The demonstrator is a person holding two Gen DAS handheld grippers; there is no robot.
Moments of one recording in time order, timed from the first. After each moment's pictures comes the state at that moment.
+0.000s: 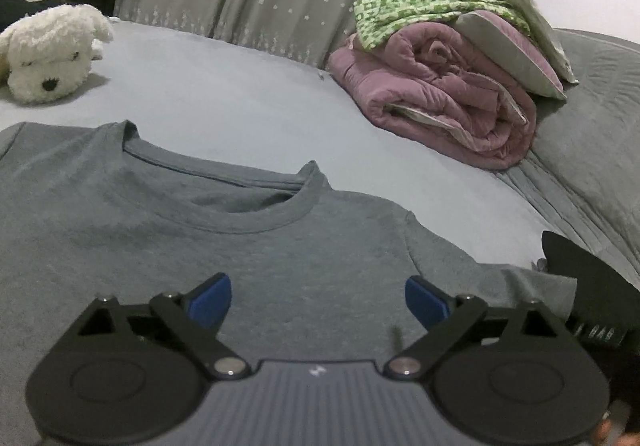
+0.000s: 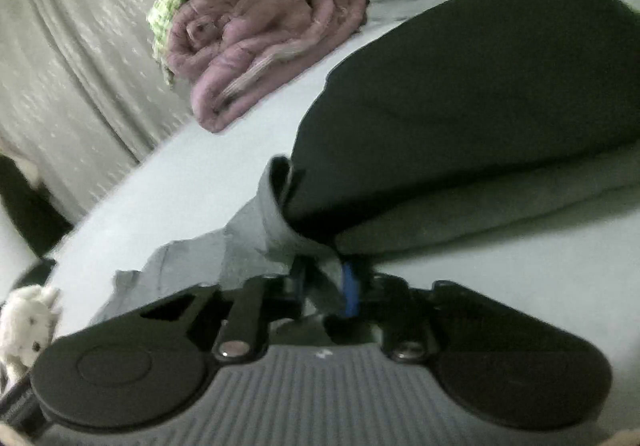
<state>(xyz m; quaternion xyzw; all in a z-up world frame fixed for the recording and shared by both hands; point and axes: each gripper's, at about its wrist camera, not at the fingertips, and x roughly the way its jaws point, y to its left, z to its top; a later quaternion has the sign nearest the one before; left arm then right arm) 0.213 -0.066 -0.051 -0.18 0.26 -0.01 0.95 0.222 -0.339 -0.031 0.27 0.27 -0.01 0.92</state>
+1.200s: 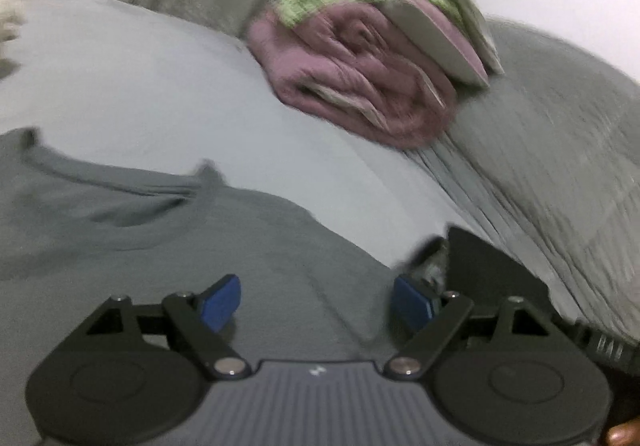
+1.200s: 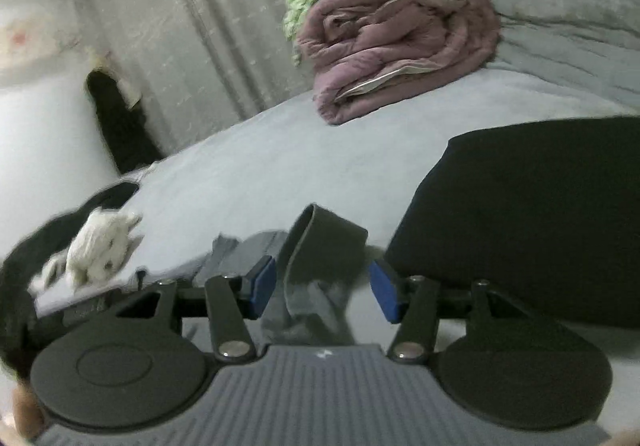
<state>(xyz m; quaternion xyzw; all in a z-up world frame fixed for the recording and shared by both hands) 0.238 -0.080 -0.013 -0.20 0.30 -0.17 0.92 0.214 -0.363 0.021 0.14 0.27 0.18 0.94</state>
